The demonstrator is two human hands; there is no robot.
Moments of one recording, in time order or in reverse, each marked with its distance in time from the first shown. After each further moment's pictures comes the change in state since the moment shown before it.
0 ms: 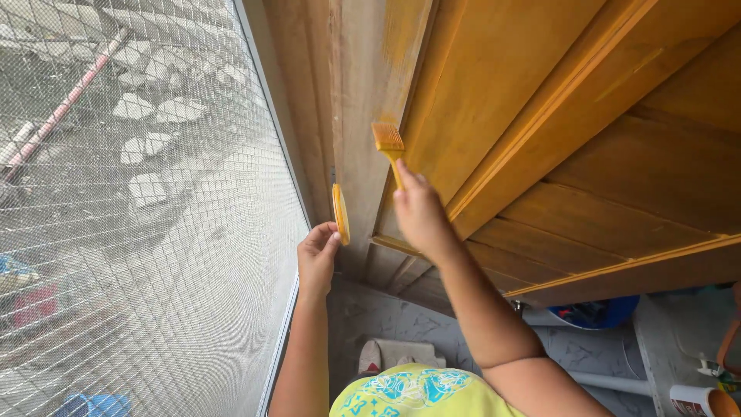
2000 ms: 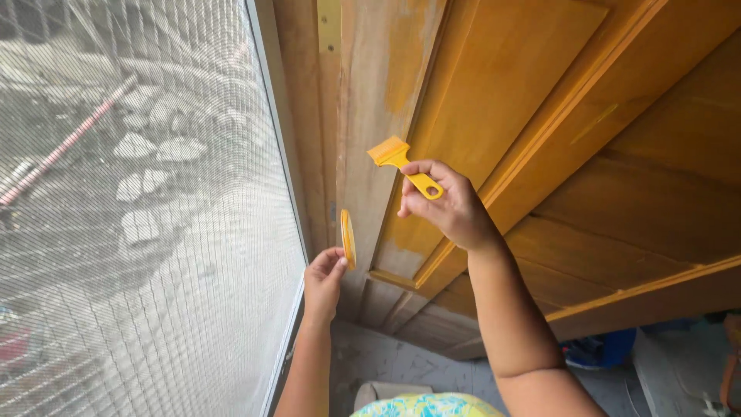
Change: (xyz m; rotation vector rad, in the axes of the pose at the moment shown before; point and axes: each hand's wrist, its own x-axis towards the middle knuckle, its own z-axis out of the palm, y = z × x) left_hand 0.005 0.009 0.013 -0.021 -0.047 0.025; right_hand 0.040 -0.077 -0.088 0.663 -0.234 -0.075
